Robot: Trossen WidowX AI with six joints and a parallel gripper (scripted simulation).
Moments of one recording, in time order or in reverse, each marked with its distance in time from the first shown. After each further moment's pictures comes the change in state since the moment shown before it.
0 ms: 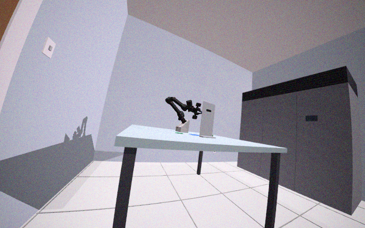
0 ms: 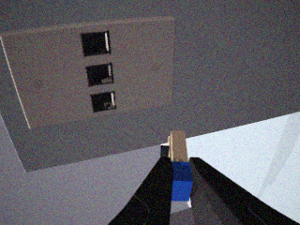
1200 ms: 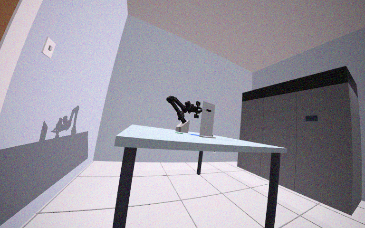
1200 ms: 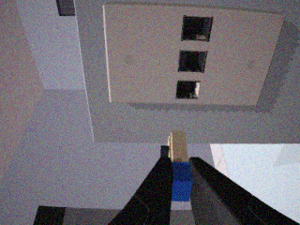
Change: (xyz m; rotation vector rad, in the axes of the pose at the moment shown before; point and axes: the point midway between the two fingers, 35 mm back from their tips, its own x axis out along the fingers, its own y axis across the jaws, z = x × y) arm 0.003 0.029 -0.004 -0.116 0.064 0.283
